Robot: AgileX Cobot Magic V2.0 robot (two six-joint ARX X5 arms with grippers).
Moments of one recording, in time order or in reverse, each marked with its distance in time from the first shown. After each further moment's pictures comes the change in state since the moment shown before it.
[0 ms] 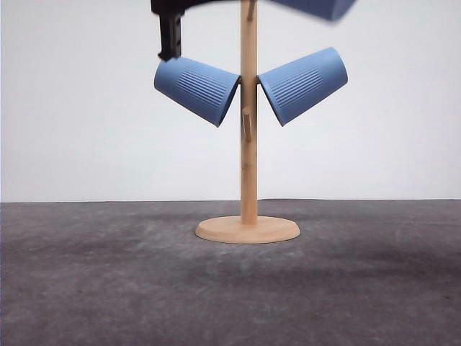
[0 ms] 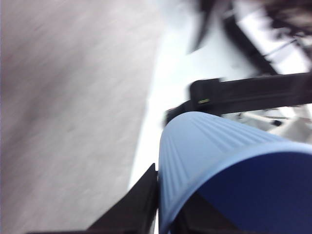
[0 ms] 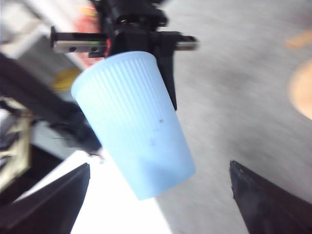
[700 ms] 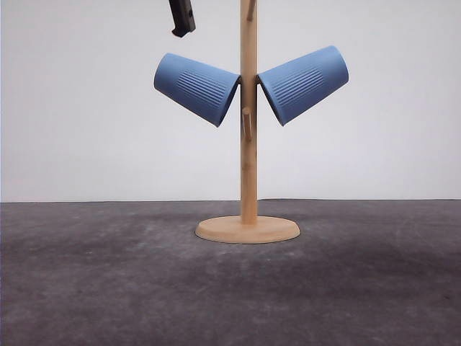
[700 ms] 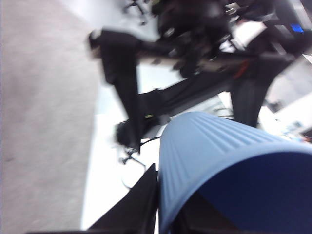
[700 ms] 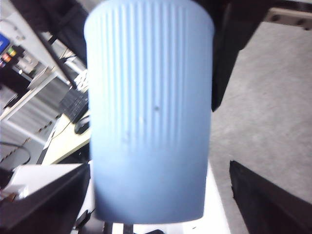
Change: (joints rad) left_arx 0.014 -0.004 0.000 0.024 0.219 0.029; right_arx 0.224 0.164 0.000 0.070 -0.149 -0.047
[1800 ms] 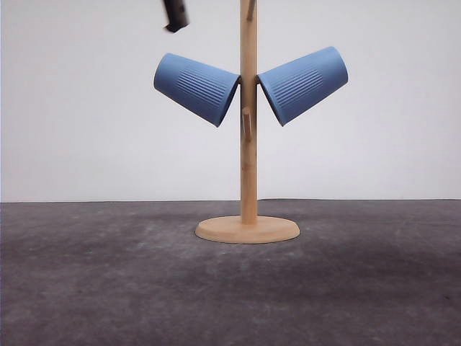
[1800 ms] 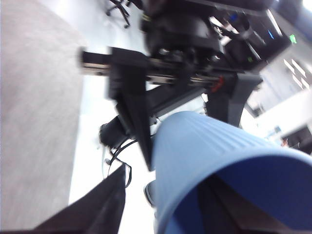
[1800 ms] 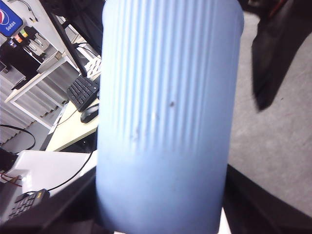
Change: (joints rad) left_arx 0.053 0.003 0.014 -0.093 0.052 0.012; right_arx 0.061 0.005 0.000 0.012 0.011 -0.016
